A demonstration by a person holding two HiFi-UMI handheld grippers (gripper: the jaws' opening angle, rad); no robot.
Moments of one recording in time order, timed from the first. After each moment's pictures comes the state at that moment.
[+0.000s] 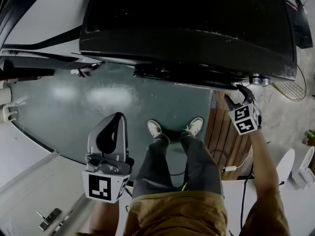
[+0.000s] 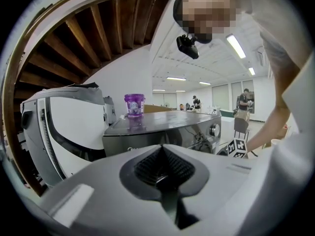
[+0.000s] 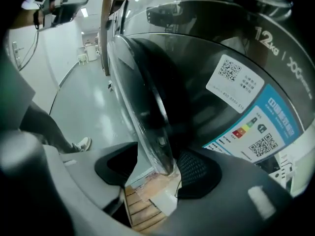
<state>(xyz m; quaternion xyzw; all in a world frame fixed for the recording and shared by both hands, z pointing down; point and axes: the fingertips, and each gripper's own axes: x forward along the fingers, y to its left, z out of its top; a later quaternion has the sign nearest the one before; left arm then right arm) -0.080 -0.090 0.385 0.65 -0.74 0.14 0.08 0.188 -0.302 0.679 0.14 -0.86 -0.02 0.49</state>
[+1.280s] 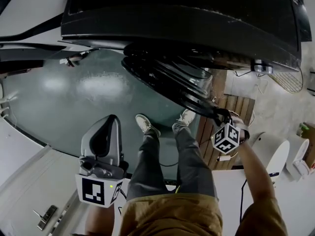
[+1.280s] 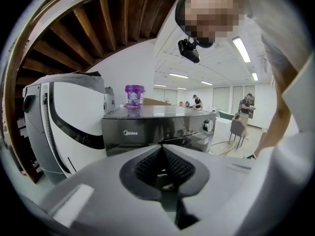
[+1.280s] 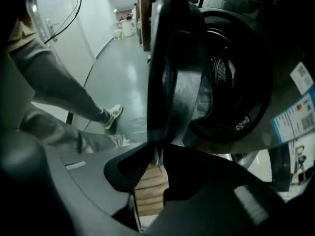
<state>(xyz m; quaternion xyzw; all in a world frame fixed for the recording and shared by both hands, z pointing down) -0.062 -0.065 0.414 0.65 -0.73 0.13 0.13 0.251 -0.142 0.734 -0.04 -0.79 -0.07 0.60</state>
